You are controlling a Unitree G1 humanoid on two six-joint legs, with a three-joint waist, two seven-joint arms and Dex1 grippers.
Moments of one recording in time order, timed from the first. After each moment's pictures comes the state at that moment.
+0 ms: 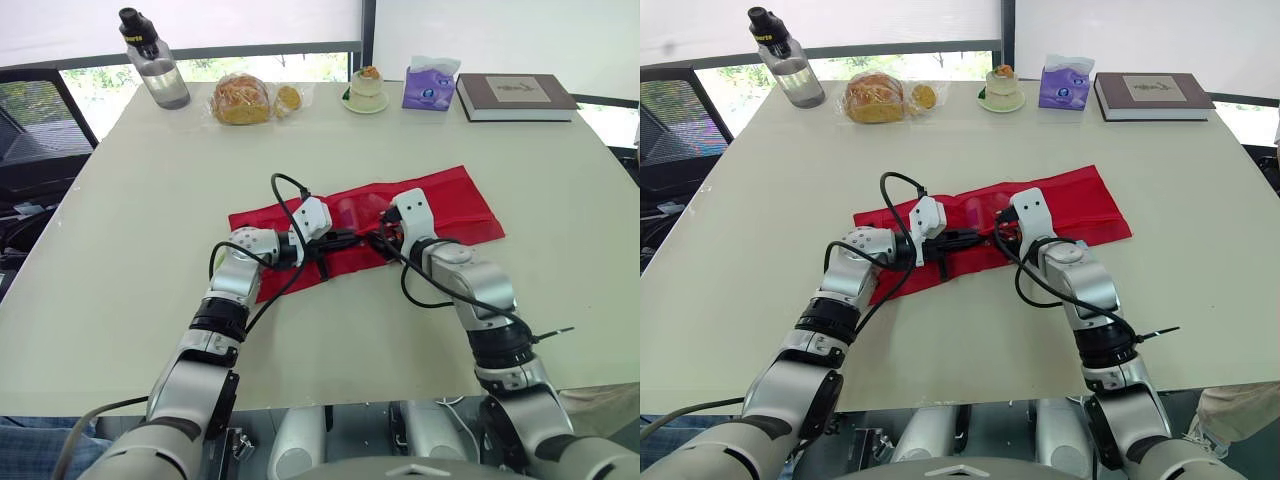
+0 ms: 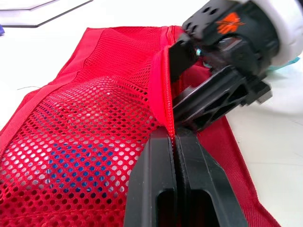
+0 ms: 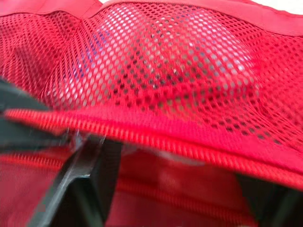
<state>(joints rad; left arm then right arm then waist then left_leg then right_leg) -0.66 0.36 -0.12 0.54 -0.14 -0.08 -1.15 -0.53 -0.08 0.15 -0.10 0.12 0.92 0.27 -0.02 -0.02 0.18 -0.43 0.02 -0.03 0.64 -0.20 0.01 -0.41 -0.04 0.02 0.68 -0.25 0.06</state>
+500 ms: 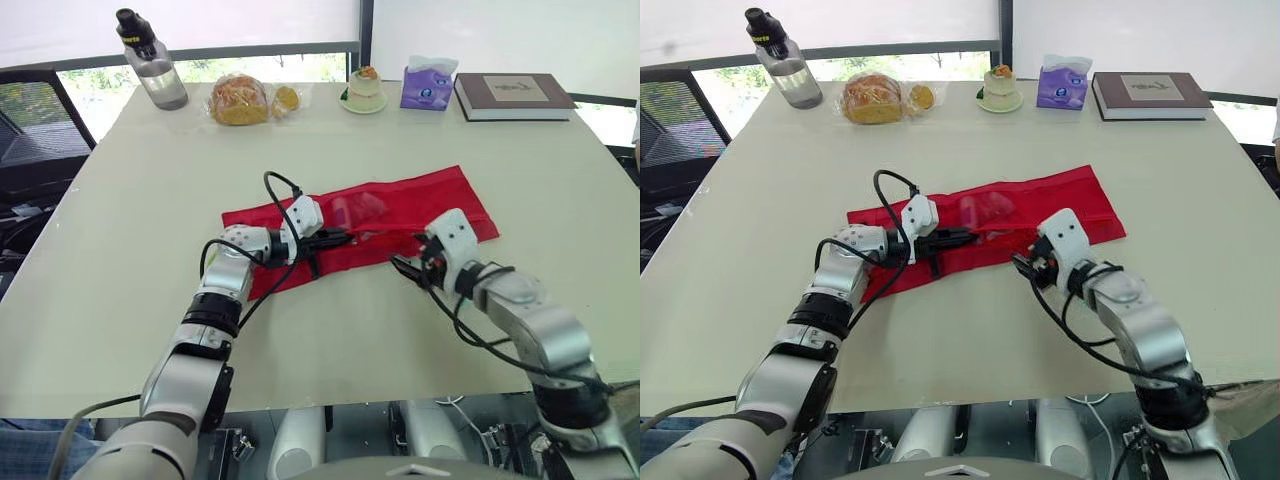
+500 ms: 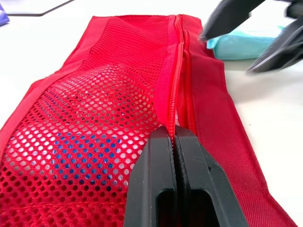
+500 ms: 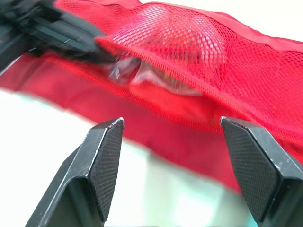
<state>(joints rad) -0.69 0.41 -0.11 0.63 -0.14 -0.12 -1.16 -0.23 -0.35 0.11 -0.51 0.23 0.82 0.49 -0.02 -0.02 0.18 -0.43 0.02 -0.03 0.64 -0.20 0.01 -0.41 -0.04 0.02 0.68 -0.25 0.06</state>
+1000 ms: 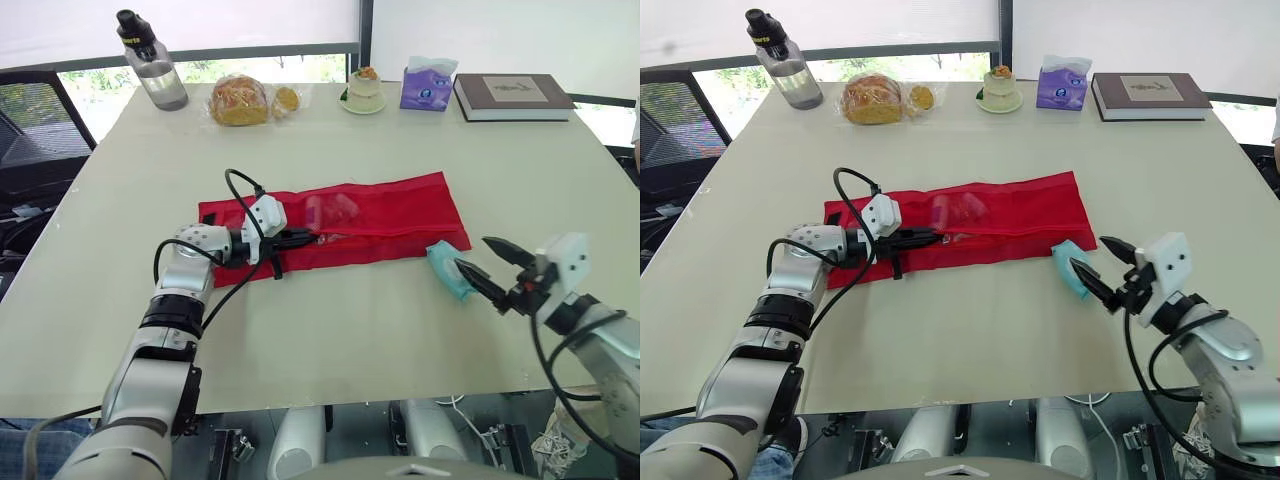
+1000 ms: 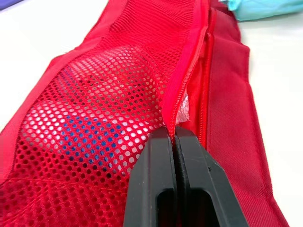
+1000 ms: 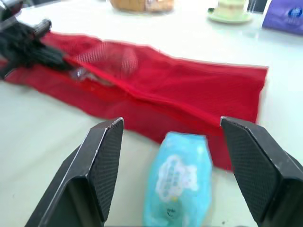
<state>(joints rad) -0.65 0.58 -0.05 0.64 -0.16 -0.14 -1.22 0.11 -0.51 -0.36 -0.63 0.54 0.56 0.69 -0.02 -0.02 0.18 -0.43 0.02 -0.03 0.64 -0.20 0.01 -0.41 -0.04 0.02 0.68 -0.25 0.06</state>
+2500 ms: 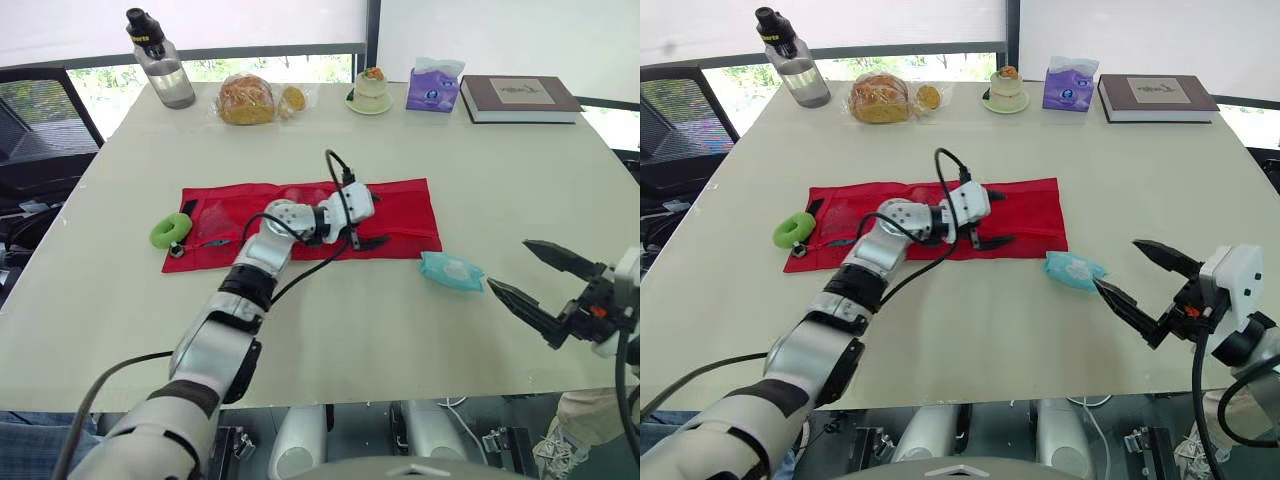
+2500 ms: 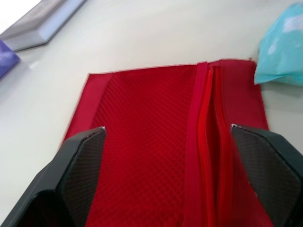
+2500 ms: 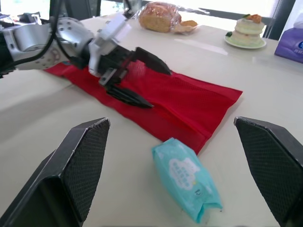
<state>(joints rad) -0.90 0.27 -0.28 0.77 0.09 -0.19 -0.94 0.31 -0.67 -0.52 -0.78 0.78 0.52 0.72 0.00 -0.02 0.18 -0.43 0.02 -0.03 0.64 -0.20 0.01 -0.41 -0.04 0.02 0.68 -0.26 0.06</state>
